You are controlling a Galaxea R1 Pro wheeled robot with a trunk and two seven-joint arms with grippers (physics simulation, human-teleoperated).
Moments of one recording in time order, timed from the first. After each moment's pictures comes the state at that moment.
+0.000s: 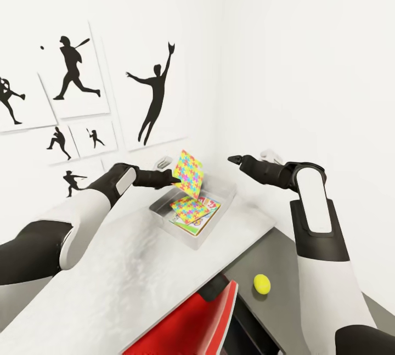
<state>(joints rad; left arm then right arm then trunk) -1.33 0.00 -0.13 -0.25 0.36 0.74 -0.66 -0.86 0.06 -0.02 -1.57 -1.10 1.03 -0.63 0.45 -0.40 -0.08</state>
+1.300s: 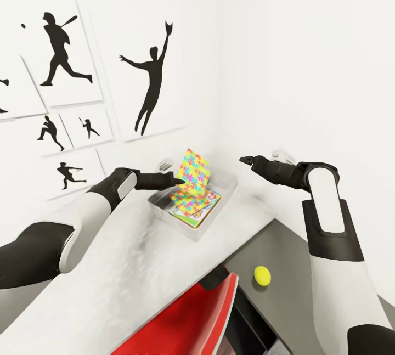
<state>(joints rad) -1.32 0.00 -0.18 -0.22 0.37 0.64 -0.80 -0.86 -0.01 -0.03 -1.57 -1.10 1.04 -0.62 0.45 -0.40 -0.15</state>
